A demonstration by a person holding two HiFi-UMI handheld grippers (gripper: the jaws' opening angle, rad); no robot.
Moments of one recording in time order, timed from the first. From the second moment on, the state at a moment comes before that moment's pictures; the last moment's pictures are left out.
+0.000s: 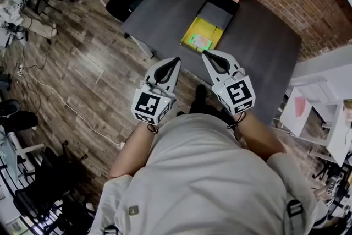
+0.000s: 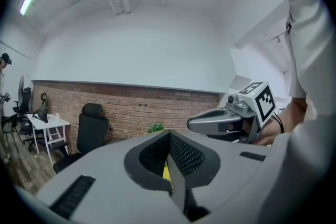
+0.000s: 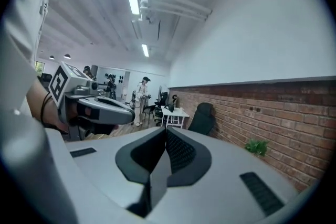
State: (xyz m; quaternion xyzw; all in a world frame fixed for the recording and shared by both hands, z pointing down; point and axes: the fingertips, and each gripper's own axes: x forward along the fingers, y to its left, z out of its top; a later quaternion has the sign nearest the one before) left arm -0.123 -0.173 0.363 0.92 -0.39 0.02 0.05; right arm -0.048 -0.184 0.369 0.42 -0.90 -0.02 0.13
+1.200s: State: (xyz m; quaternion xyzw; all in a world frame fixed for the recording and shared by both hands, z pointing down) left arm 0.018 -0.111 0.319 0.91 -0.42 -0.01 0.05; right arm 0.072 -0.109 0.324 0.35 -0.93 -0.02 0.06
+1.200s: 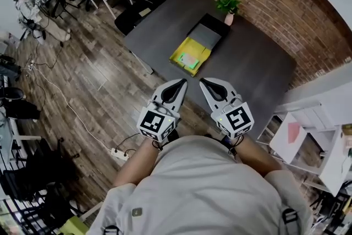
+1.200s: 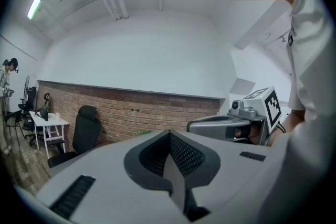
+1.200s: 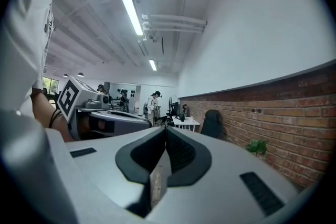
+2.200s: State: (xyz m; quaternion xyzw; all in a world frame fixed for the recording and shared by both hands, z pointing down) left arm 0.052 0.042 0.312 0.89 -0.46 0.01 0.03; right arm 0.139 0.037 0.334 0.32 -0.95 -0.02 0.05
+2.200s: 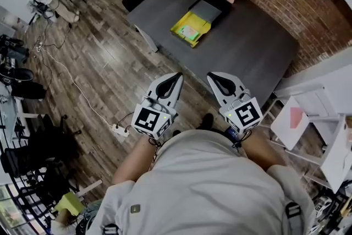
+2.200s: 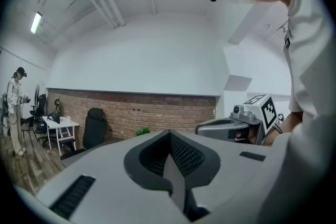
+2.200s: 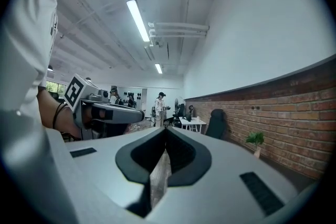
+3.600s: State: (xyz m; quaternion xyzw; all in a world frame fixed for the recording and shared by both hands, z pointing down) left arm -0.048 0.180 0.318 0.92 -0.39 -0.02 0.04; right arm 0.071 0.200 0.334 0.39 -0.92 -0.04 0.08
